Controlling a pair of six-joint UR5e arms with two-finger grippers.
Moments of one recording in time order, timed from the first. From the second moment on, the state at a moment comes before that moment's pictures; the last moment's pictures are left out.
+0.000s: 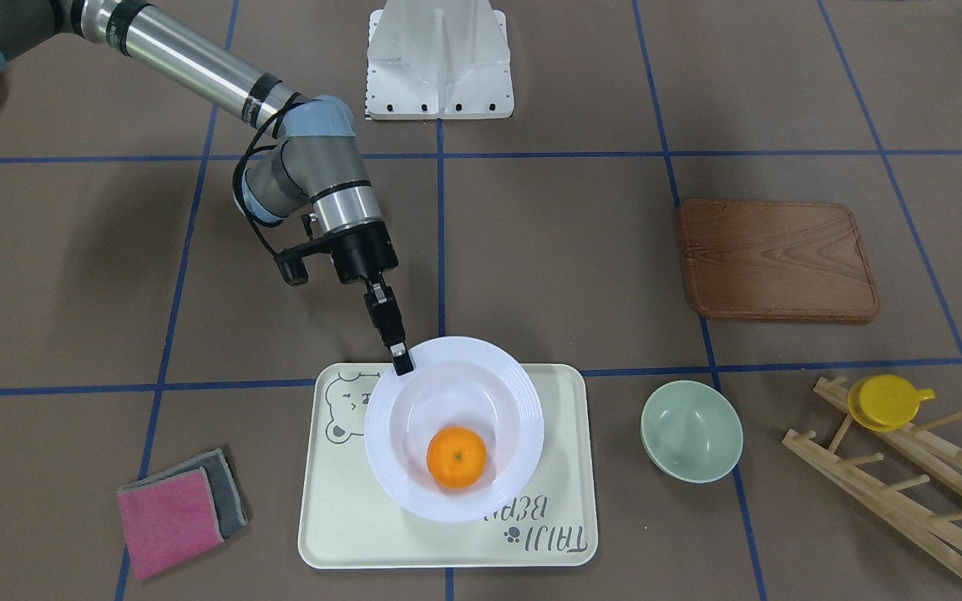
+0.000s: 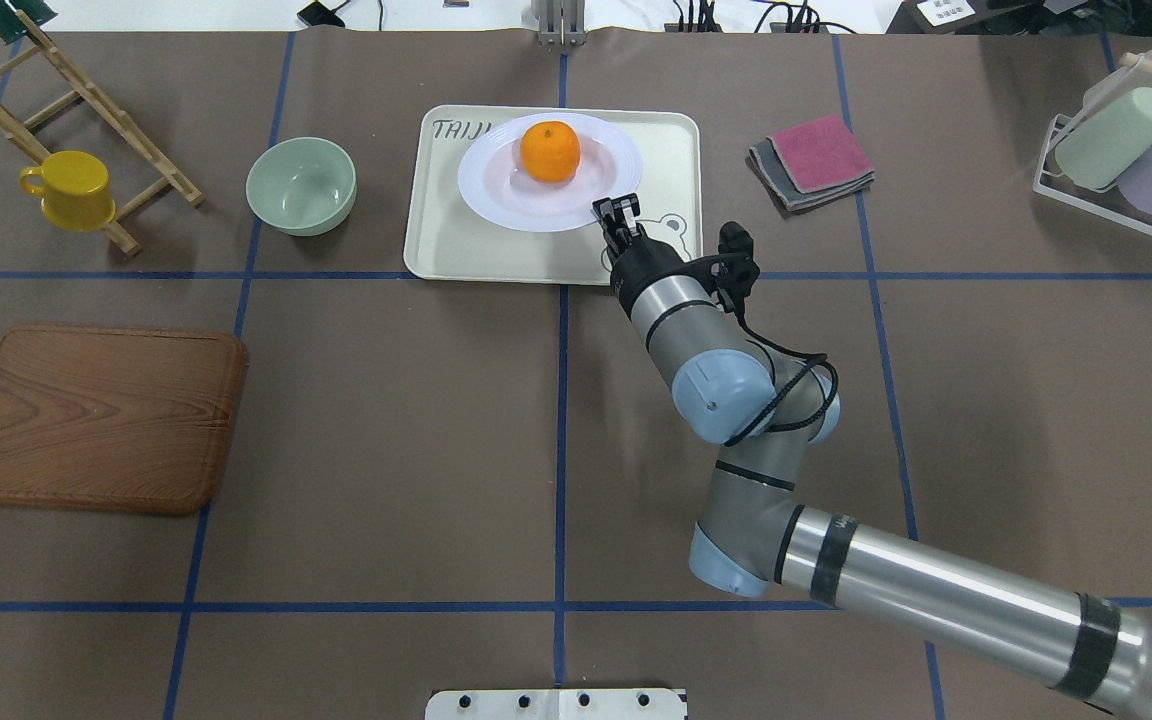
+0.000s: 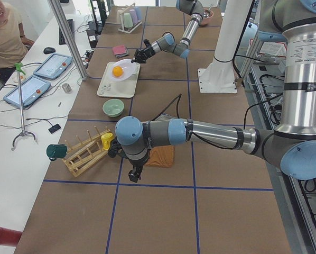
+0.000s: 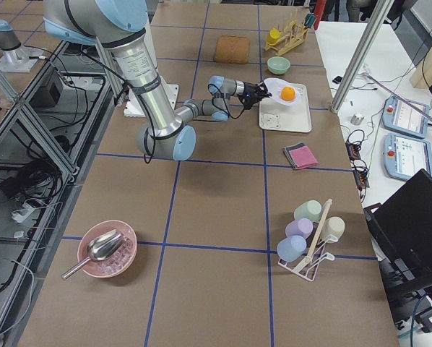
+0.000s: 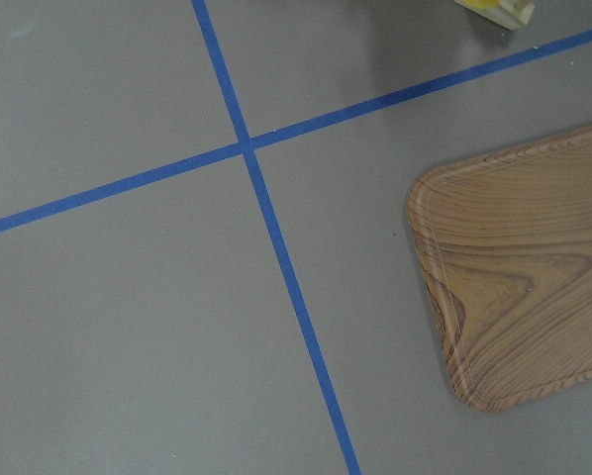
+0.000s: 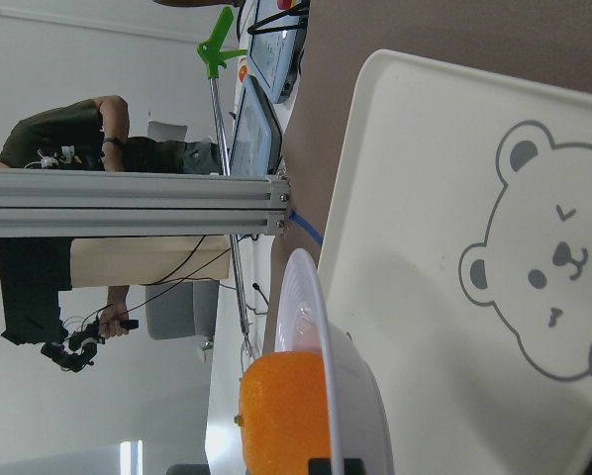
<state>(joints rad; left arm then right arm) -1.63 -1.55 -1.75 -1.29 -2.42 0.45 0.46 -0.87 1.19 -0.46 0.95 2.36</state>
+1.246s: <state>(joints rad) -1.63 -1.54 -1.73 -1.35 -2.42 0.45 0.68 -0.96 1.57 -1.16 1.66 1.45</state>
